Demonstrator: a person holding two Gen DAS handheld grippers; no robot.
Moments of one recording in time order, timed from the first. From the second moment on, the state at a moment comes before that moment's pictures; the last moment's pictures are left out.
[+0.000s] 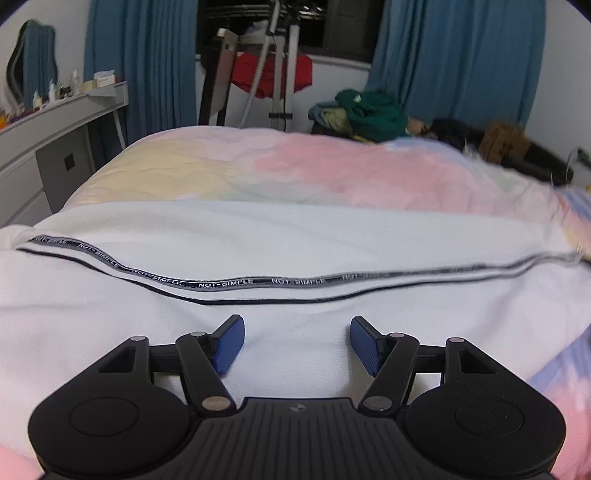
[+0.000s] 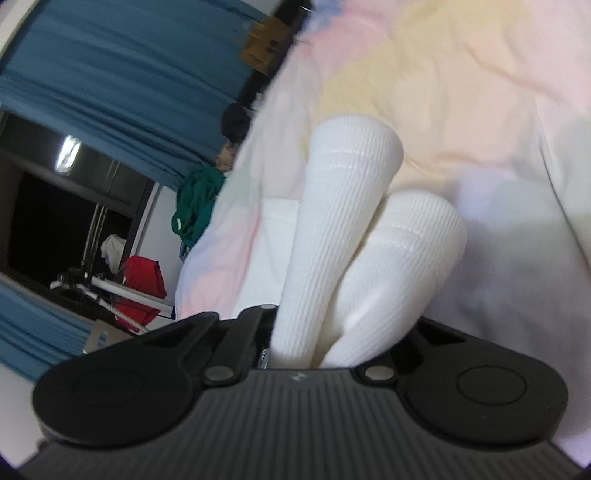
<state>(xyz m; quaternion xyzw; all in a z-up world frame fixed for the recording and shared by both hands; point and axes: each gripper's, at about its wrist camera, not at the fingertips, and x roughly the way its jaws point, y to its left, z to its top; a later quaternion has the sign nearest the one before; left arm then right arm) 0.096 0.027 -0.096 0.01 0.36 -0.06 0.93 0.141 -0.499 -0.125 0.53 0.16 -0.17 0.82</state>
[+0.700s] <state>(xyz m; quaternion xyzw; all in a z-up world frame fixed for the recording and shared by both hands) 0.095 0.054 -0.065 -0.06 0.34 -0.07 0.94 0.125 -0.351 0.003 0.12 0.04 -0.05 0.99</state>
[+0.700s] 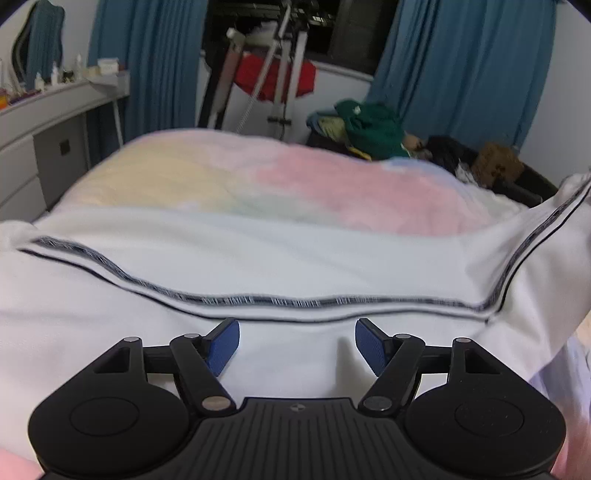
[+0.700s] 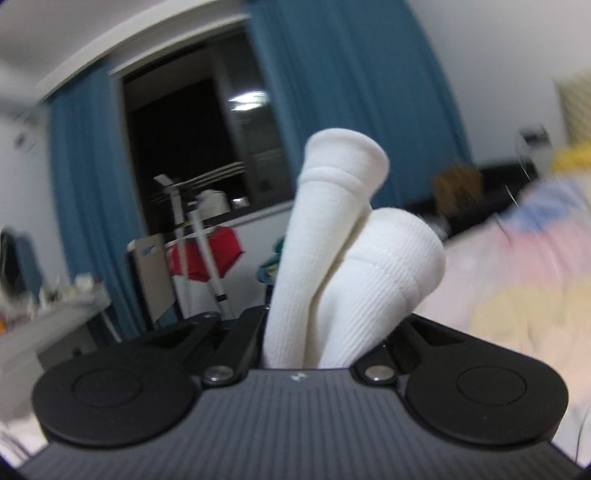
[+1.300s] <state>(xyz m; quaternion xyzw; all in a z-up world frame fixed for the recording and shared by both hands) 0.082 0.130 -0.027 -0.20 0.30 -0.02 0.93 0.121 -0.106 -0.101 -0.26 0.22 0.17 0.93</state>
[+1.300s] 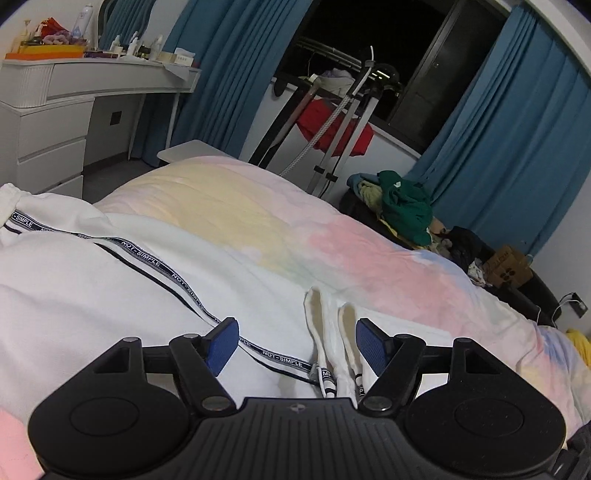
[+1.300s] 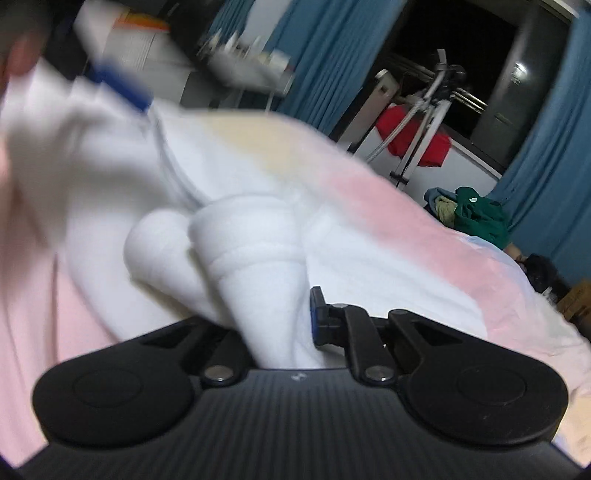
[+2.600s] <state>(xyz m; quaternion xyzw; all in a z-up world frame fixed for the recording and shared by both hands) 0.053 0.061 -0.039 -0.11 0.32 -0.16 0.93 0.104 -0.254 -0.050 0.13 0.31 -0.05 0.94</state>
